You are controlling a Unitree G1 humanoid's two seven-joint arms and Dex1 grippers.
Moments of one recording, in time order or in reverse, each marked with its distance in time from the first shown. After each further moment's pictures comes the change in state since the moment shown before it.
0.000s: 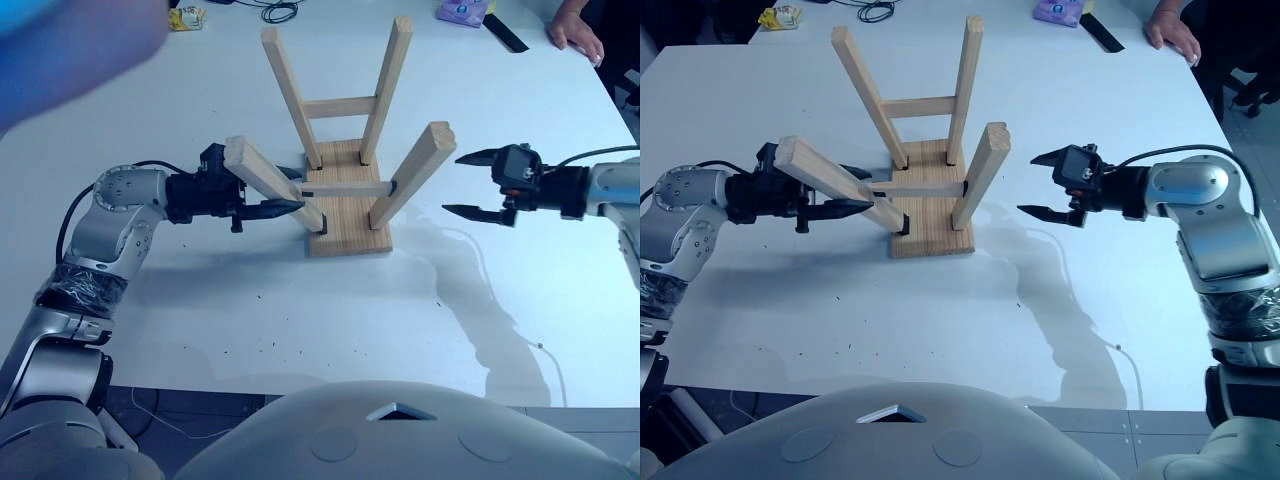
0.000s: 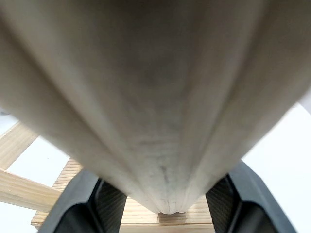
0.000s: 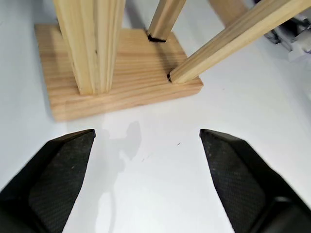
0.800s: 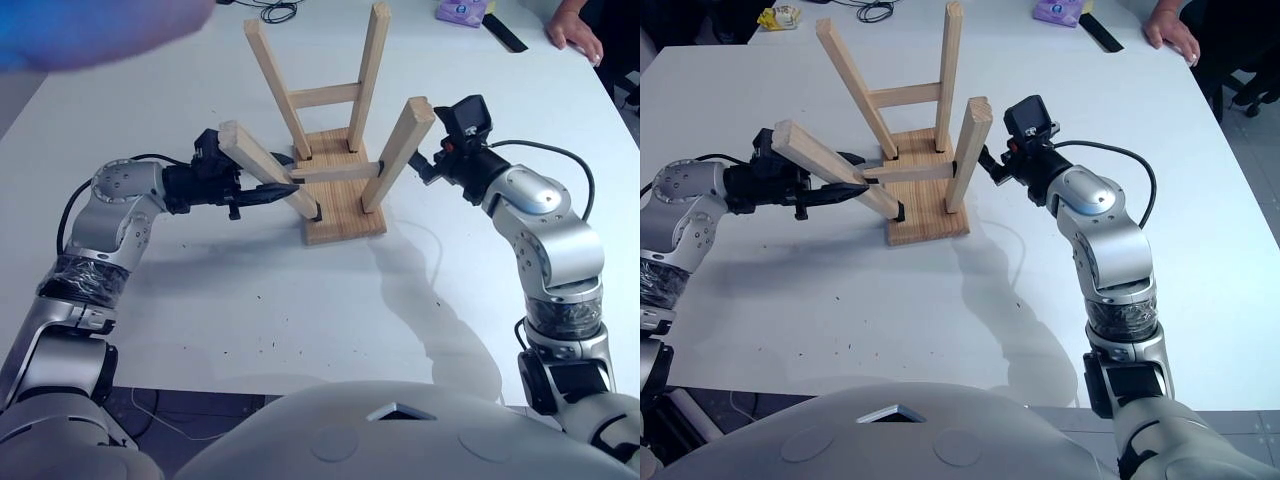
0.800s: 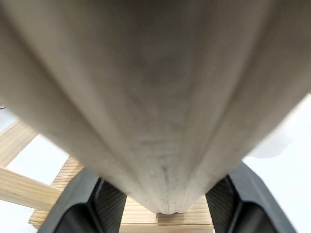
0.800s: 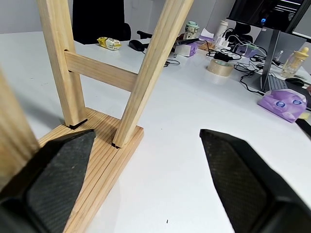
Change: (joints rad) left arm -0.042 -0.017 -0.001 0.081 0.000 0.010 0.019; right arm -0.042 0.476 -0.004 -0.201 -0.043 0.396 -0.603
